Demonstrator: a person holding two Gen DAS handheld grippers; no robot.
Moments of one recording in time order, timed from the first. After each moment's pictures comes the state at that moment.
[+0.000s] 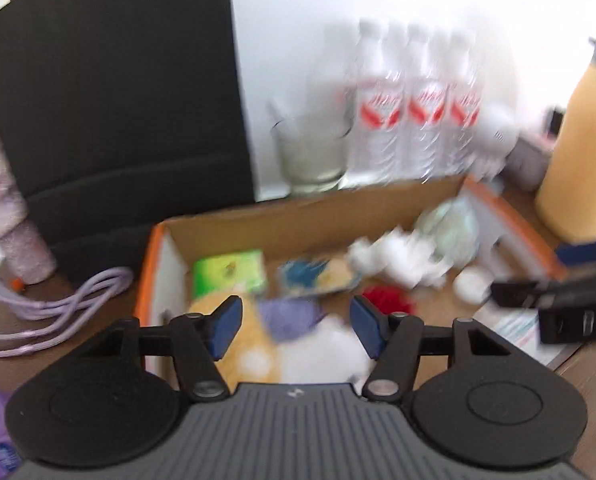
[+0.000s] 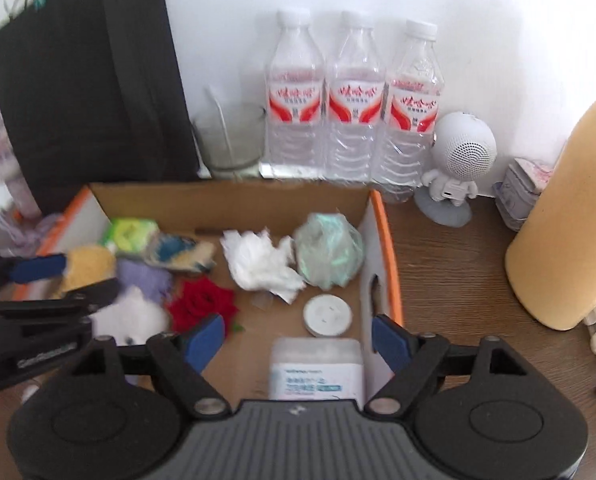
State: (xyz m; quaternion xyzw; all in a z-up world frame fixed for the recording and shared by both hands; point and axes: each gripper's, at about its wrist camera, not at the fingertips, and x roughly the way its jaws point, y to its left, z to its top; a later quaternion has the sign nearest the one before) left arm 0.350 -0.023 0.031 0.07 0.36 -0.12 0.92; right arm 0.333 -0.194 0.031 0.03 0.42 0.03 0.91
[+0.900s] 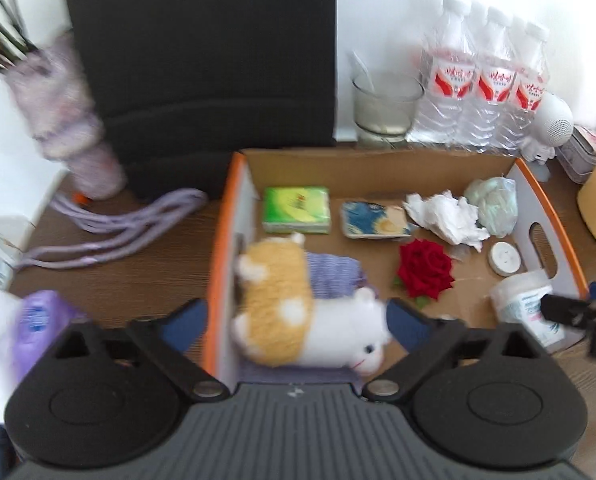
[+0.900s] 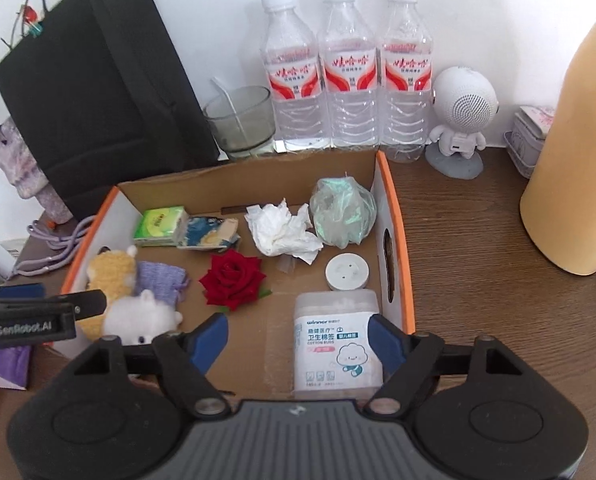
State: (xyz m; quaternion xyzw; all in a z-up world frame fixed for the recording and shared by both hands) left arm 0.311 0.000 0.067 0.07 0.44 0.00 0.89; right arm 0.307 -0.210 0.042 0.08 0.46 0.05 0.88
